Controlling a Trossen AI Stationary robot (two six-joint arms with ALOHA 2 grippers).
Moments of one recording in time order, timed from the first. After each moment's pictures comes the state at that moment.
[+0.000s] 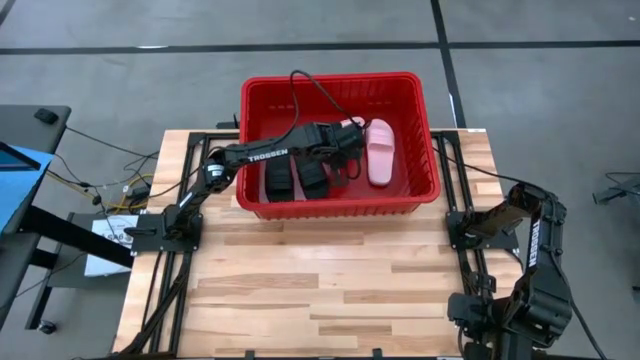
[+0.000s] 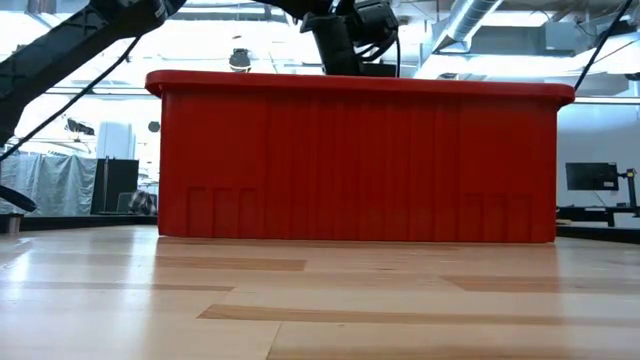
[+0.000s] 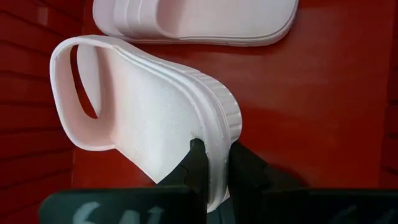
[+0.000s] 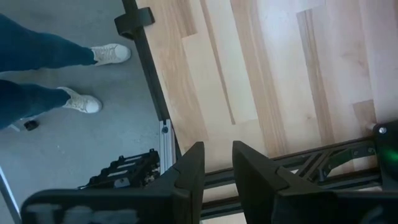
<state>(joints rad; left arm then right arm) 0.27 2.28 2.29 -1.08 -0.27 0.27 1.17 1.67 1.80 -1.57 0.13 1.39</state>
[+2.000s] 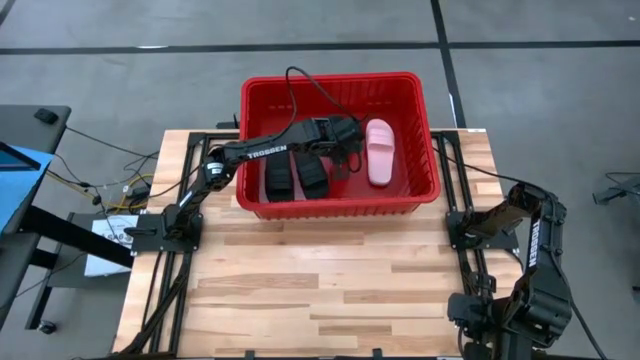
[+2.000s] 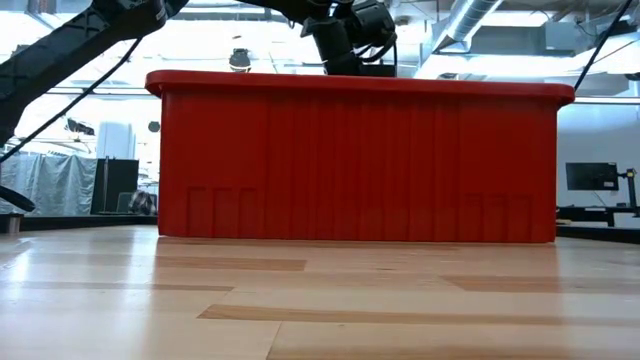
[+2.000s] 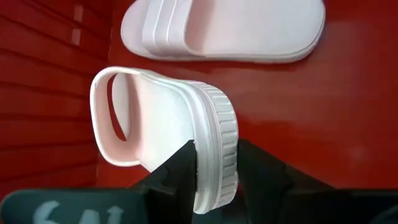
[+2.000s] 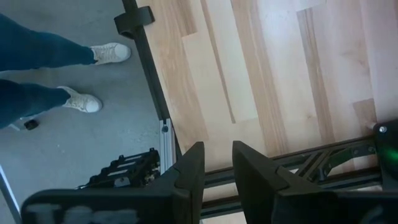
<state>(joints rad) 0.30 2.28 2.29 -1.01 -0.29 0.33 1.17 1.67 1.80 -1.57 0.12 1.39</state>
